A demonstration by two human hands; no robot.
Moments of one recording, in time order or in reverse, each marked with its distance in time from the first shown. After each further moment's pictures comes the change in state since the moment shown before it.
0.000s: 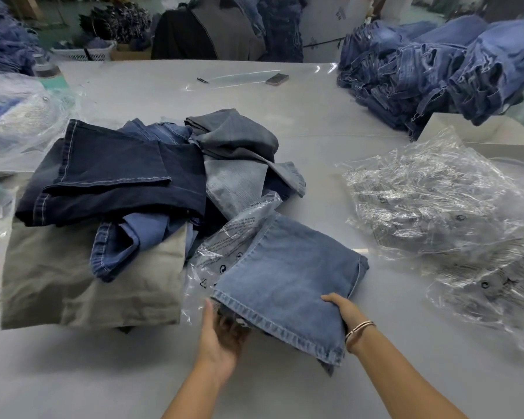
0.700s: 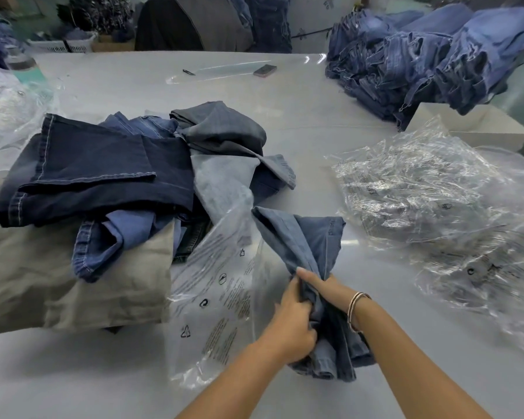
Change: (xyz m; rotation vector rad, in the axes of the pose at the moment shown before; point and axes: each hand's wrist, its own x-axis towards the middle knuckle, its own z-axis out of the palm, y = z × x) left_hand -0.034 -0.053 0.097 1.746 -0.616 0.540; right_hand -0.008 -0.030 0.009 -0.561 -0.140 -0.330
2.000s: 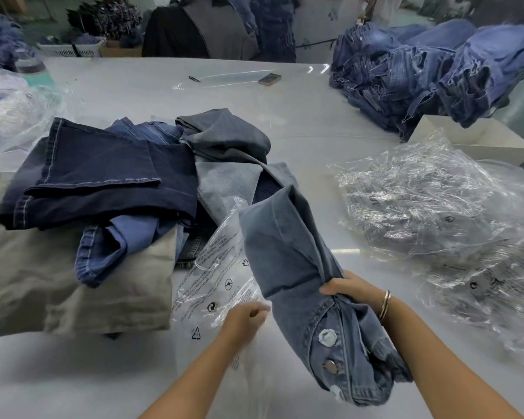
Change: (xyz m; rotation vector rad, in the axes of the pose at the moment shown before) left_hand 0.000 -0.081 -0.030 -0.167 0.166 -0.397; right_hand -0.019 -0.035 -0.036 0.042 -0.322 -0.122
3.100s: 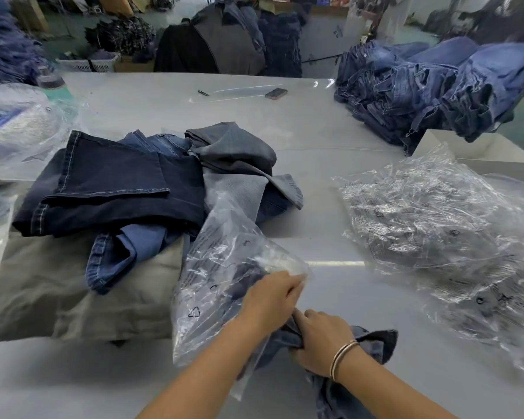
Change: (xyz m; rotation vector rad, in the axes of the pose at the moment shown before) left_hand -0.008 0.089 -0.030 0.308 0.163 0.499; right_hand 0.005 0.043 0.072 -1.440 0.282 -0.150
